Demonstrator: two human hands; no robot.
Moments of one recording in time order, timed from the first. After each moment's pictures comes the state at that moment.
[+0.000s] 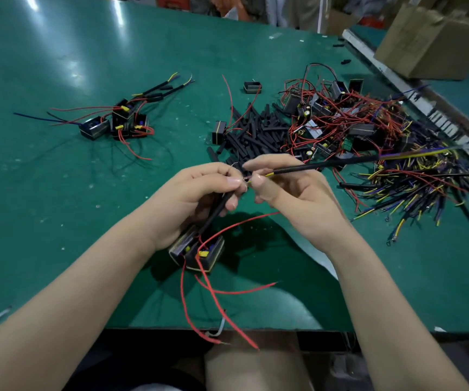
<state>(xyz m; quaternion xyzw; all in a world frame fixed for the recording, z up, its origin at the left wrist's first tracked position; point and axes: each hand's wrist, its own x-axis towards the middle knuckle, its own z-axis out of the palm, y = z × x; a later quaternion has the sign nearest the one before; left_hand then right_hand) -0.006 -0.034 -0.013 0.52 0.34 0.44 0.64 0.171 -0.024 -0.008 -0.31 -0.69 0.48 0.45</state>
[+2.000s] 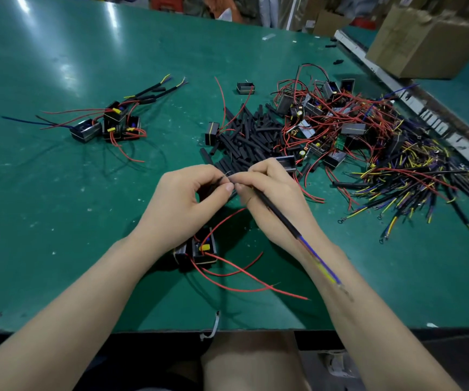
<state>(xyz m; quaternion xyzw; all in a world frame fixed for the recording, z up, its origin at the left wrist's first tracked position) -0.003 -0.032 -0.030 0.73 0.49 0.45 0.18 0.157 -0.014 -0.025 -0.45 -0.77 0.22 0.39</state>
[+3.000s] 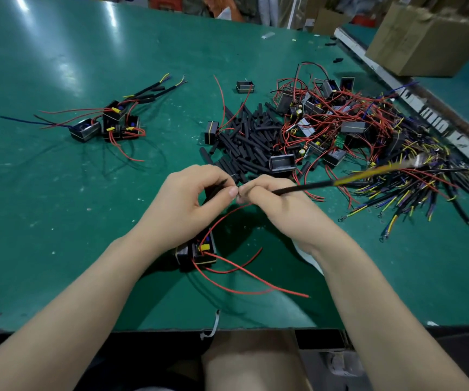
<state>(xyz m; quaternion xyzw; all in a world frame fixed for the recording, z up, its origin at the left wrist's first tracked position) -0.007 -0.031 -0.027 0.77 0.46 0.41 0.16 0.163 -0.018 -0.013 -0.49 -0.69 0.44 0.30</state>
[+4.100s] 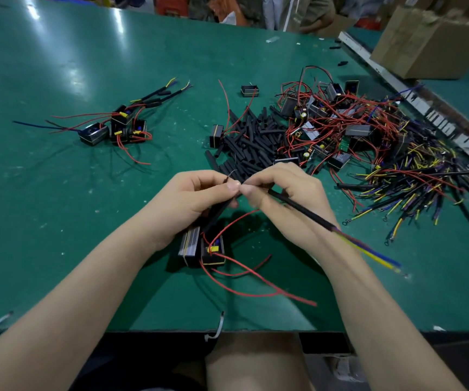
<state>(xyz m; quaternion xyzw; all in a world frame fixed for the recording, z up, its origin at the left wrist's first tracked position) -0.008 -0.031 -0.022 0.55 0.45 0.43 0.57 0.169 -0.019 -0.020 -0.40 -0.79 0.15 0.44</state>
